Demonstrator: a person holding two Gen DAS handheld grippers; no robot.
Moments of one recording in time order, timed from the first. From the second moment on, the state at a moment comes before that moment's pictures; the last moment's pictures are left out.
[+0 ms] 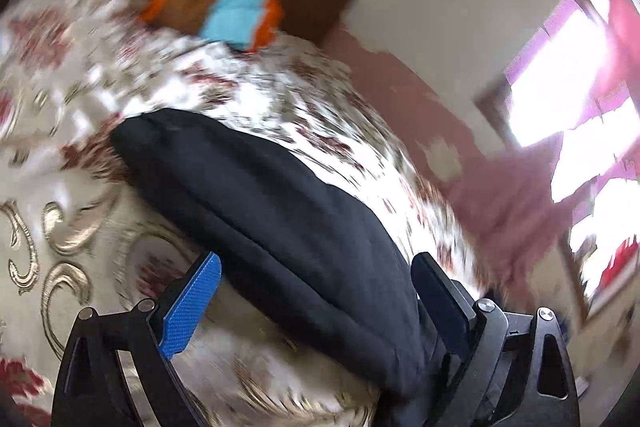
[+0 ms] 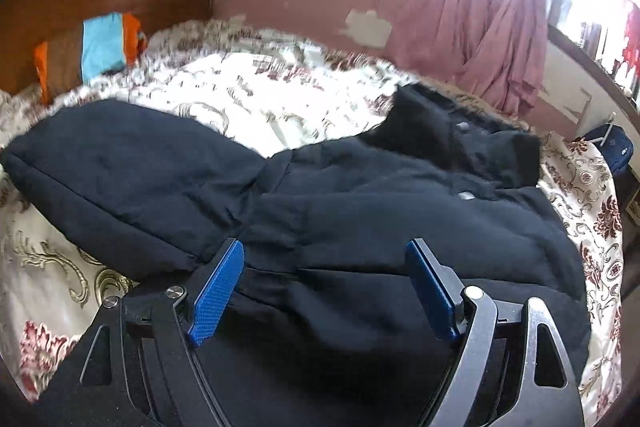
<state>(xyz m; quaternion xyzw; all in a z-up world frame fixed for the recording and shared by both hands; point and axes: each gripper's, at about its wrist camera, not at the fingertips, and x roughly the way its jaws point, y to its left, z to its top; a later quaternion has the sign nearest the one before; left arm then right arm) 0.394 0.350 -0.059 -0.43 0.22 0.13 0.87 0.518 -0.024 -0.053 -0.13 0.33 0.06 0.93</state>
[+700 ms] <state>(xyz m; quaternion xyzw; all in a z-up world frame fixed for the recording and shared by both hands) 0.404 0.402 -0.108 -0.49 0.22 0.11 0.83 0.512 0.014 -0.109 -0.23 0.38 0.03 0.89</state>
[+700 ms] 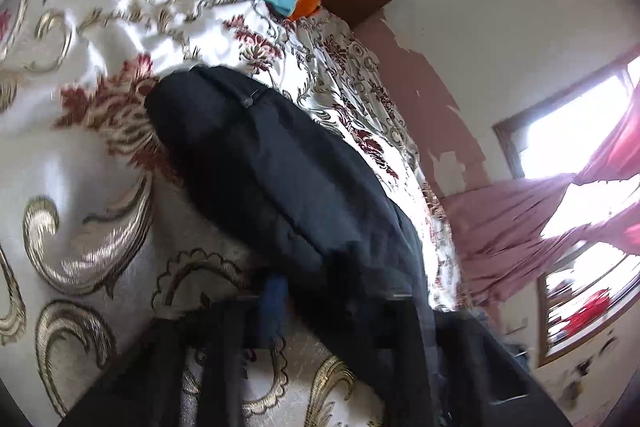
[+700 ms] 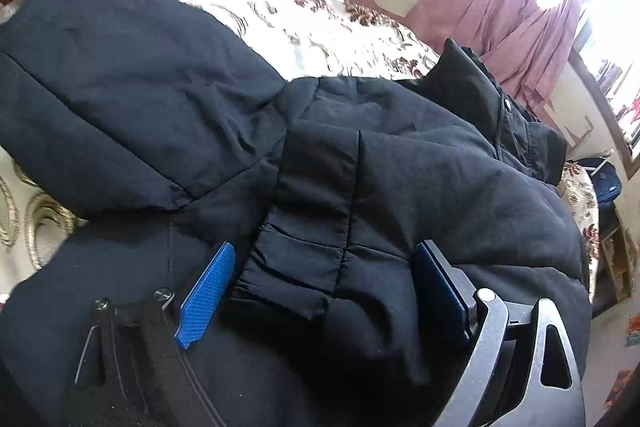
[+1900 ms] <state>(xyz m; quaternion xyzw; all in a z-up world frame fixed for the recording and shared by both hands) 0.440 -0.056 0.035 -0.05 0.26 -0.29 0.92 0.376 -0.350 -0.055 0.09 0.31 0.01 0.95</state>
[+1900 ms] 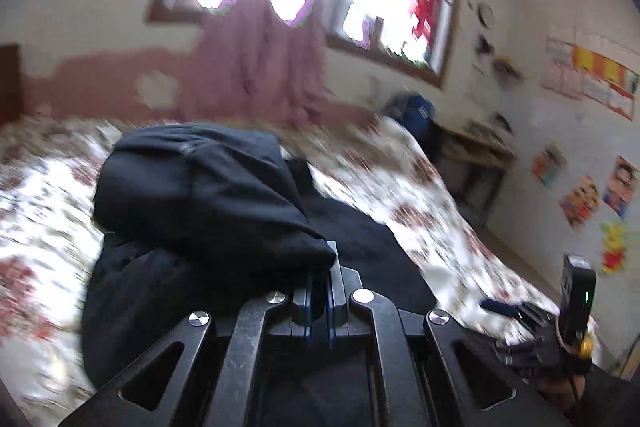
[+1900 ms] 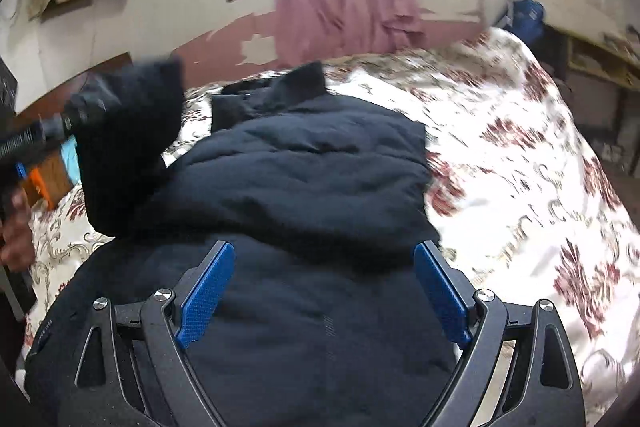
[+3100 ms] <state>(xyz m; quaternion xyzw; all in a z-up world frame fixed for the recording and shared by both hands) 0.391 0.086 -0.053 -0.14 0.41 -0.04 0.90 0.436 -0.352 -0.140 0.37 0.33 0.11 0.86</state>
